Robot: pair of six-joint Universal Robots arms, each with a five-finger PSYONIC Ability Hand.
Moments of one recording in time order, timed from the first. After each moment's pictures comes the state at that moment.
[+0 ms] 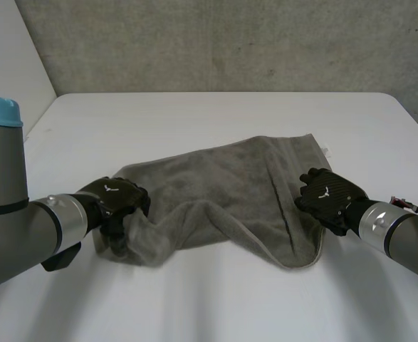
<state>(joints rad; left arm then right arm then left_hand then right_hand) 4.34 -1.87 -1.53 2.73 -1.38 3.47 1.74 -1.18 1.69 0.05 1.10 2.06 0.55 0.55 0.22 0.23 0.36 1.00 0.99 0.18 0.18 0.82</state>
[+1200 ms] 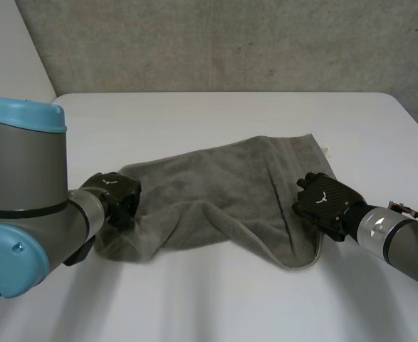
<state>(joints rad) 4.24 -1.98 -1.43 2.79 -1.65 3.29 1.75 -1.20 1.72 0.05 1.10 2.06 1.18 1.18 0.22 0.23 1.02 1.00 0.99 0.18 0.18 0.82</state>
